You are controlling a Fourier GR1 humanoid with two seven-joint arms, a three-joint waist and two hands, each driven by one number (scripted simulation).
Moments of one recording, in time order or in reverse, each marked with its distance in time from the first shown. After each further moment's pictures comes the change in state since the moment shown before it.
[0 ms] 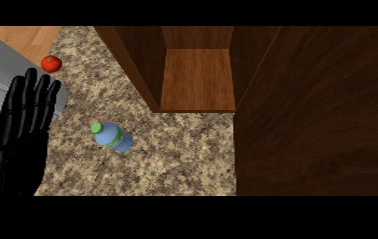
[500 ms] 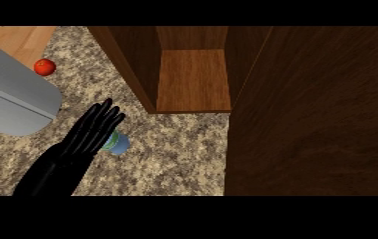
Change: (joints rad) left arm 0.067 0.073 -0.150 0.049 0.337 -0.300 0.099; right arm 0.119 0.052 0.071 -0.037 -0.124 0.029 0.080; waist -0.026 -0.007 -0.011
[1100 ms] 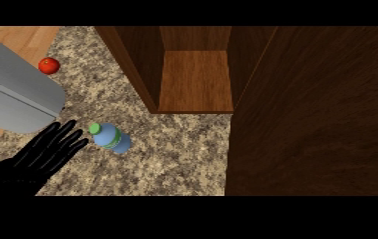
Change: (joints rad) left arm 0.133 0.212 0.210 0.035 0.470 -0.243 0.184; right arm 0.252 0.017 0.045 -0.148 -0.167 0.061 0.085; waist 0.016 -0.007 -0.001
